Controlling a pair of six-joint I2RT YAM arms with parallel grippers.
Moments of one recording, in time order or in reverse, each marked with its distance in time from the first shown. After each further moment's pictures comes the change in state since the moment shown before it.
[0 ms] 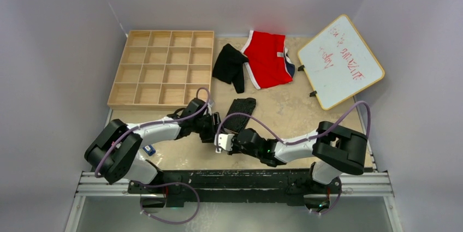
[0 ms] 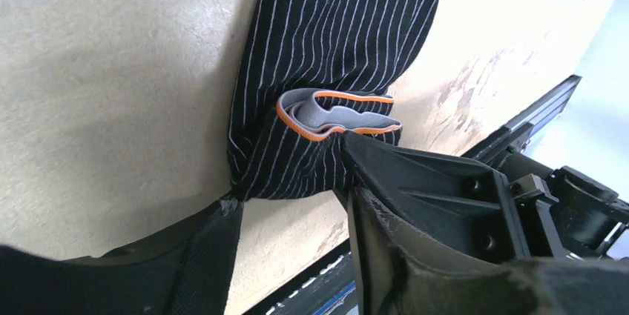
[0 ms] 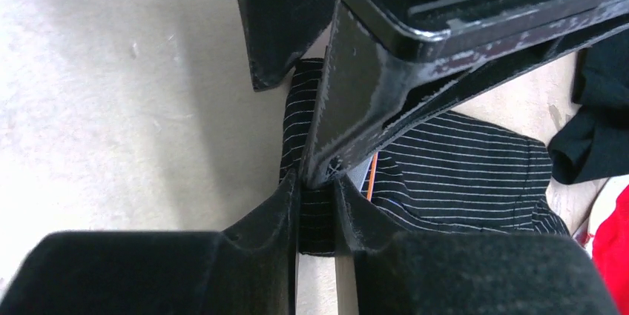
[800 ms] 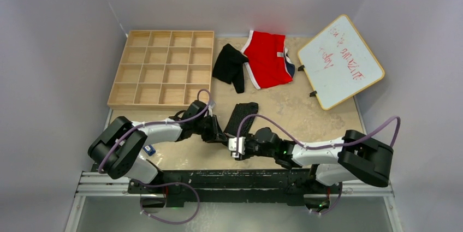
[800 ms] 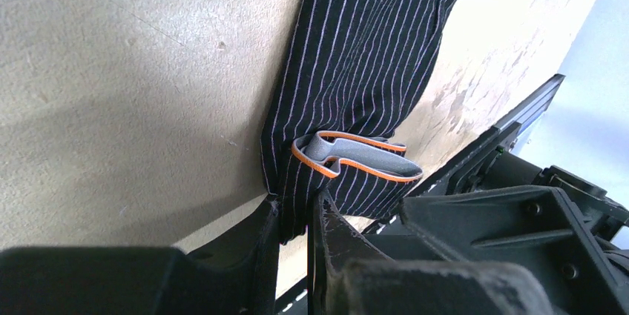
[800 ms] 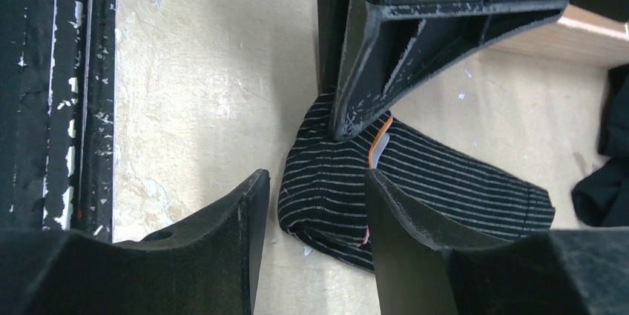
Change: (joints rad) left arm -0.006 0.031 -0.043 0.113 0.020 -0.044; right arm -0.083 -0.243 -0.150 0.019 -0.309 0.006
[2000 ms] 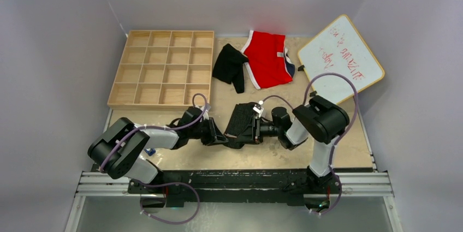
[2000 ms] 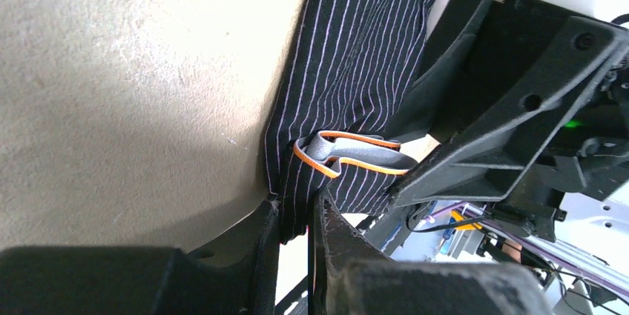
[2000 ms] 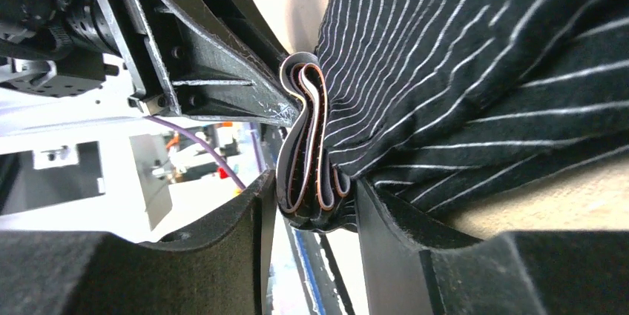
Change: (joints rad) left arm 0.012 0.001 -0.156 0.299 0.017 -0.113; right arm -0.554 0.622 0.010 0.602 -0.699 1.602
